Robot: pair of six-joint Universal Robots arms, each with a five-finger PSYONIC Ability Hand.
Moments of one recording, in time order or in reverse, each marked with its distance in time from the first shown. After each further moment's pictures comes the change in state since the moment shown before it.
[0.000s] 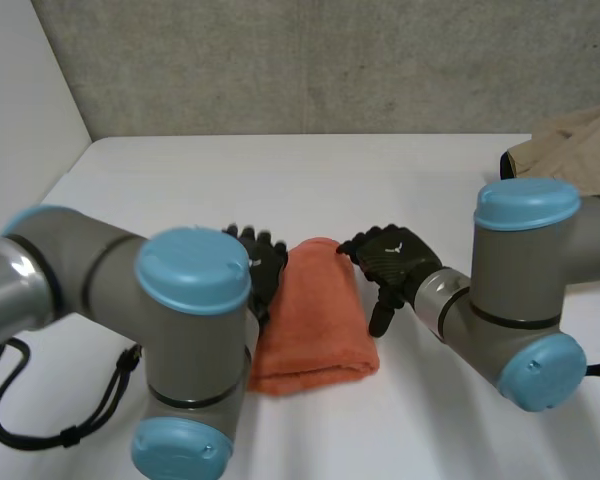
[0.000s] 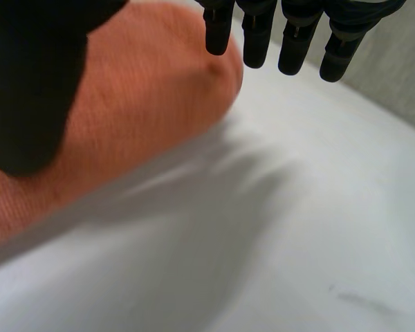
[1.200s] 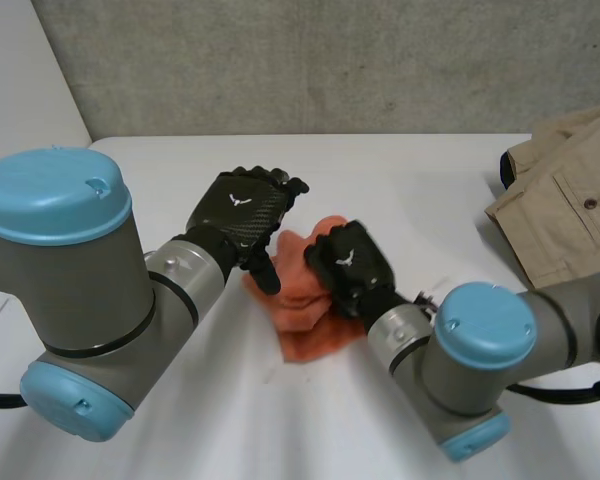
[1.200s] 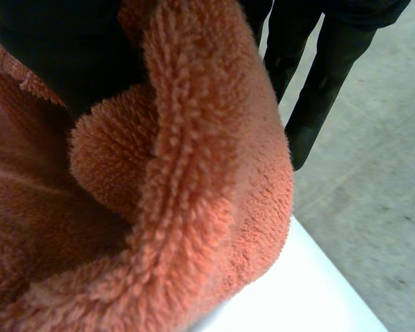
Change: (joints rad) left arm 0.156 0.235 -0.066 0.004 0.406 -0.199; right arm 0.117 0.044 0.258 -0.711 -0.003 -0.185; left_hand 0.002 0.000 0.000 0.000 0.000; right_hand 0.753 0.929 0.919 0.964 0.847
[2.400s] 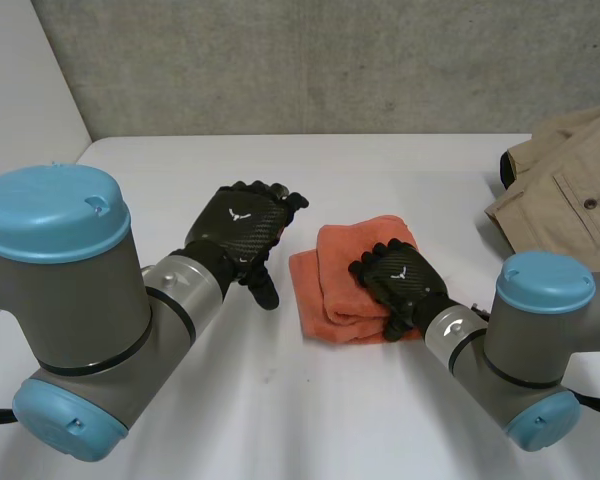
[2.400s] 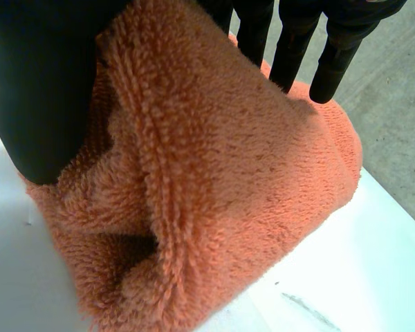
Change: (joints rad) left arm -0.004 0.020 -0.054 0.003 0.002 -0.001; right arm -0.203 -0.024 0.037 0.246 -0.129 -0.052; left_hand -0.002 0.000 0.000 0.000 0.000; right_hand -0.628 -0.765 -0.763 -0.812 -0.679
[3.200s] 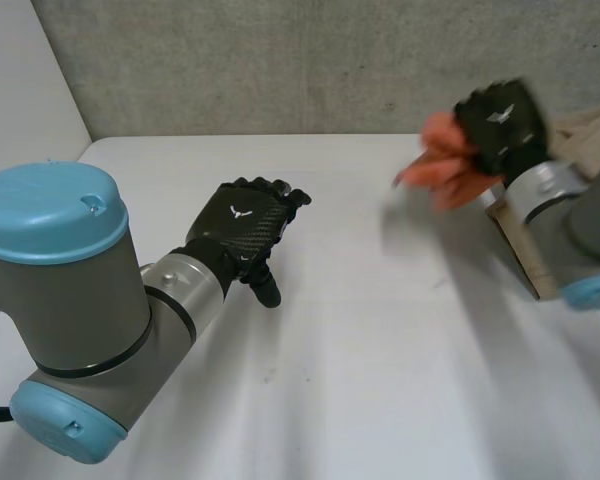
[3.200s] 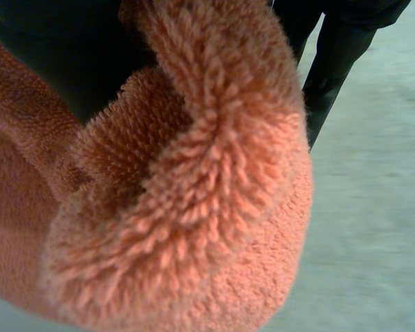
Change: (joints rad) left arm -0.007 0.009 0.003 0.000 -0.002 0.000; right arm -0.185 -0.085 -0.305 -0.077 0.045 0.001; left_hand 0.000 0.000 0.000 0.000 0.000; right_hand 0.614 0.768 0.781 0.823 0.695
